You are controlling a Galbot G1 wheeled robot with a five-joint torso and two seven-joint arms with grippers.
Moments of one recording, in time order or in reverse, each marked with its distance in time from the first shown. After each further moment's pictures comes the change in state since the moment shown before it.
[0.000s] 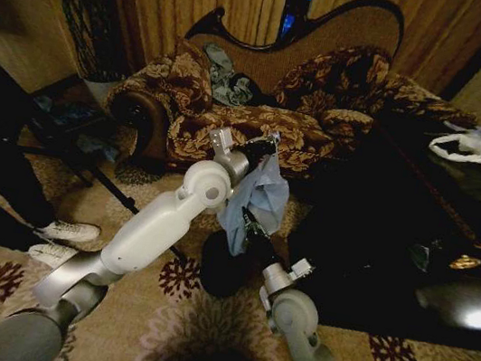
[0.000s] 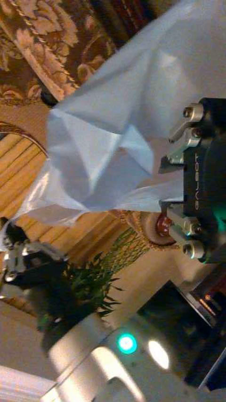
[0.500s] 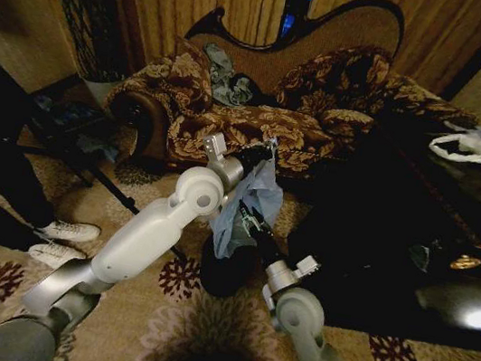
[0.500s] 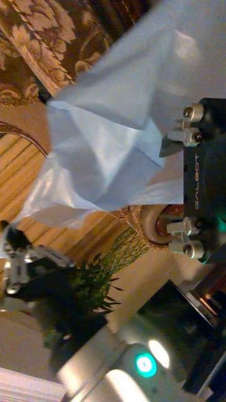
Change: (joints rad) left arm 0.035 0.014 -0.012 -0.042 -0.012 0.003 -0.001; right arm 0.041 -0.001 -0.030 -0.031 0.011 0.006 0.019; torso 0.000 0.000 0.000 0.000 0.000
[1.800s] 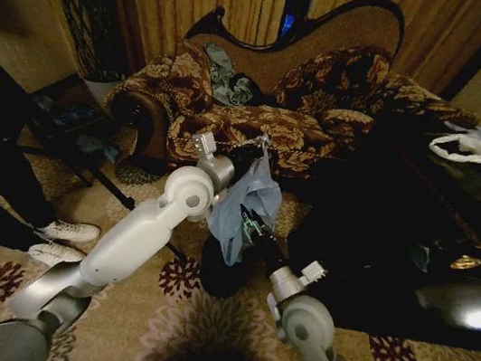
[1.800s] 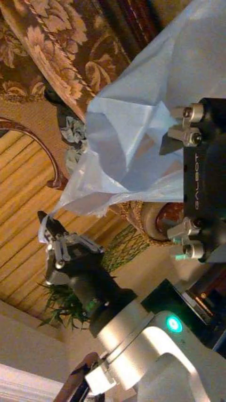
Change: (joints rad) left arm 0.038 0.053 -0.032 -0.044 -0.015 0.001 -0.002; right arm -0.063 -0.101 0.032 0.168 0.060 -0.037 0.090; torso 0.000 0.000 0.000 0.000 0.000
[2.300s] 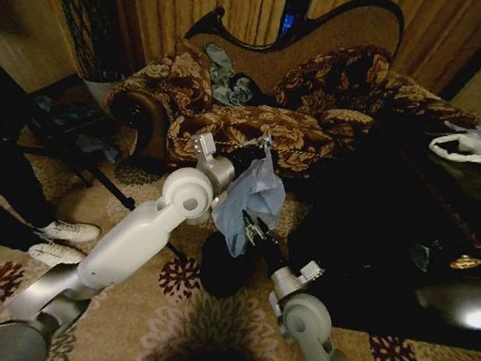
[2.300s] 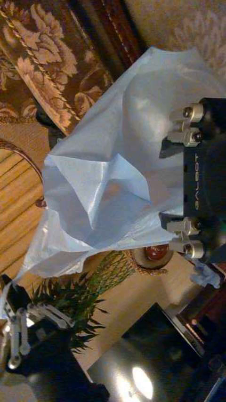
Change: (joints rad) left arm 0.008 0.013 -0.016 -0.033 -0.022 0.002 0.005; right arm 0.038 -0.012 0.022 -0.176 -0.005 0.026 -0.073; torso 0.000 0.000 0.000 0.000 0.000
